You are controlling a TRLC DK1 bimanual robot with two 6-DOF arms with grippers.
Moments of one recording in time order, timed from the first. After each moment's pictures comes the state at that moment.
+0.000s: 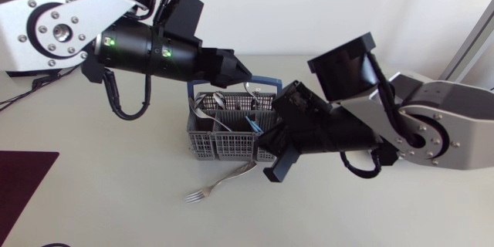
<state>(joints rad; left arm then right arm) -0.54 1.47 1.24 -0.39 0.40 -0.11 0.68 1.34 0.85 -0.27 -0.20 -0.20</state>
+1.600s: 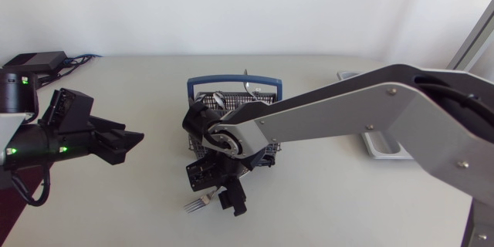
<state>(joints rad) 0.01 1.03 0.60 -0.30 0.38 0.32 0.93 2.09 1.35 -0.57 -0.04 -1.04</state>
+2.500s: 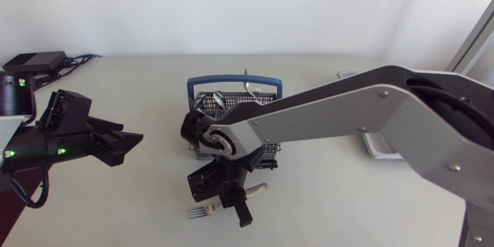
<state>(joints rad) 0.01 1.02 0.59 -0.30 0.38 0.33 0.95 2.10 1.37 -0.75 -0.09 -1.02</state>
